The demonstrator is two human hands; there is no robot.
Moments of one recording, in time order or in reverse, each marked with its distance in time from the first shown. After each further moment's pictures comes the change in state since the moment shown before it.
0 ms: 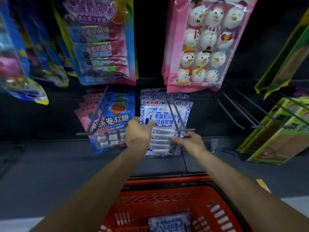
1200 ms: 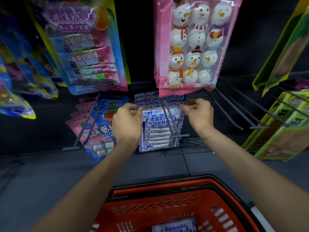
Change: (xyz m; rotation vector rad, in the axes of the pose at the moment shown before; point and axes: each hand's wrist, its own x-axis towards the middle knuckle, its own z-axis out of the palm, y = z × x) left_hand 0.022 0.029 -0.014 0.204 0.232 0.392; right_hand 0.034 -0.082 -0.041 -0.046 0.344 -0.365
